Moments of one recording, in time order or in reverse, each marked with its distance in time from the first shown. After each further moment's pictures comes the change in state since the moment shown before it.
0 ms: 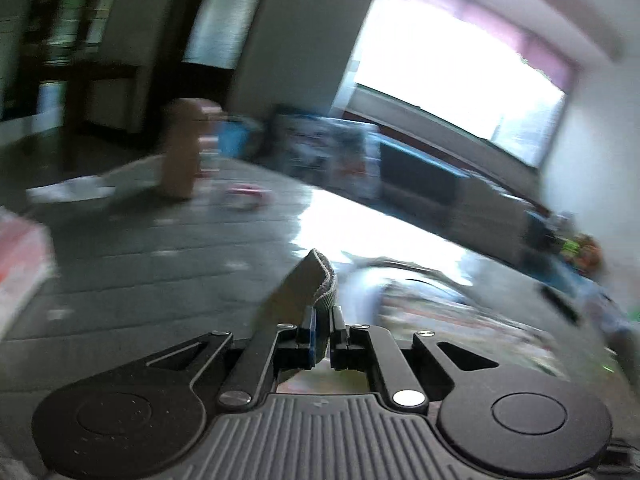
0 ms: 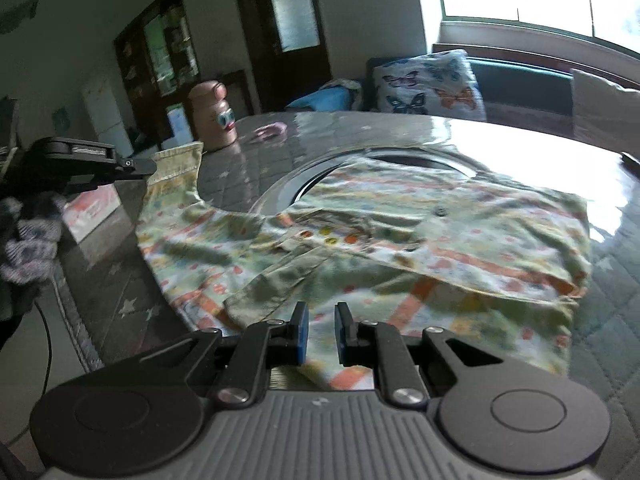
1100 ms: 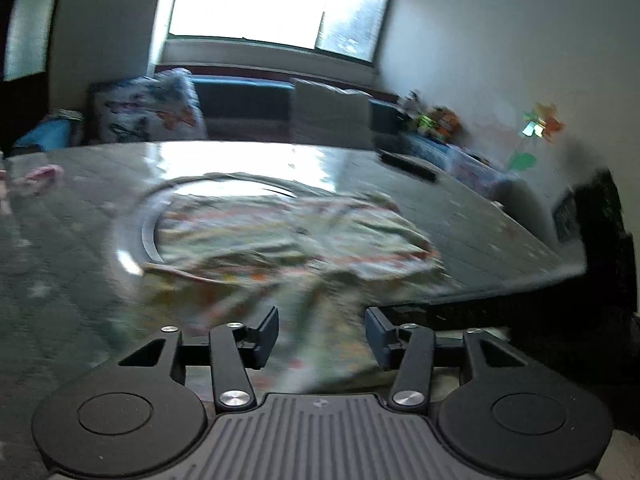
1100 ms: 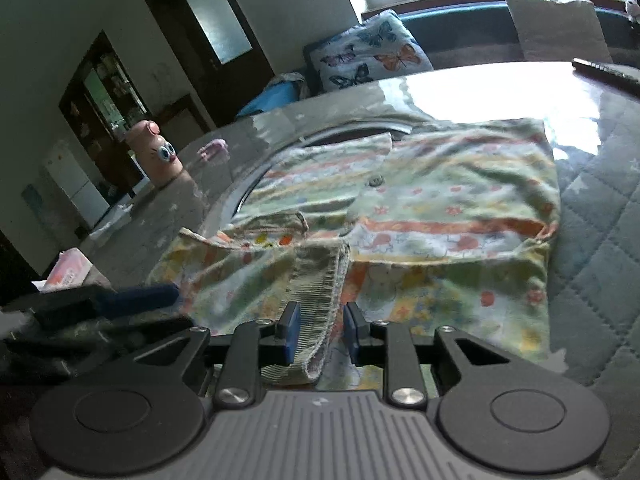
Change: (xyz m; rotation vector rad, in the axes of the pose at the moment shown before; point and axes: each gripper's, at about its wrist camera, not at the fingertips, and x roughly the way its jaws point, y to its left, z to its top) left arm 0.017 -0.104 -0.070 0.349 0.191 -0.330; right arm 0.027 -0.052 -0.003 0.284 0.035 -0.004
